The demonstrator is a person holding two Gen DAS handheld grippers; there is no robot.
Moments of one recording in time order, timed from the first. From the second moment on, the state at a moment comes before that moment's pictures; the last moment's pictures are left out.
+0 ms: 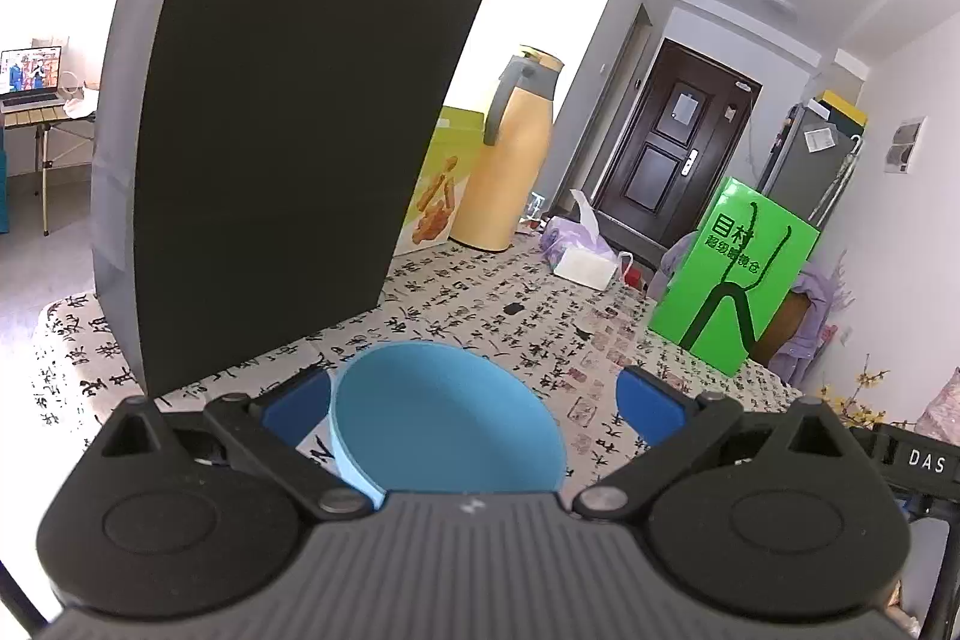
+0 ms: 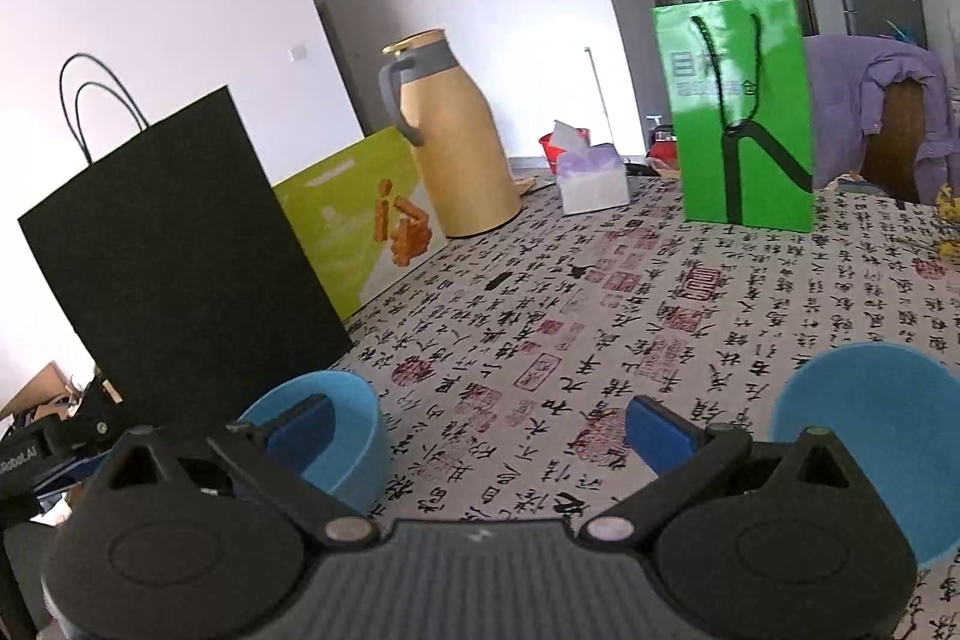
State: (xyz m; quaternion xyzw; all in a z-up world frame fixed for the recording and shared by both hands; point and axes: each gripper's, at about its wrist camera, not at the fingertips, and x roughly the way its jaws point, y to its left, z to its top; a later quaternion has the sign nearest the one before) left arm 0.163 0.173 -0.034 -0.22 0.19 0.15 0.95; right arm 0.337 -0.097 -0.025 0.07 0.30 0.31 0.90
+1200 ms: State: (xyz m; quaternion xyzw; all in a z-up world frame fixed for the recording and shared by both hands) left arm 0.195 0.078 -0.019 -0.16 0.20 0.10 0.96; right arm 0.338 -0.243 -0.029 0.15 0.27 0.26 0.92
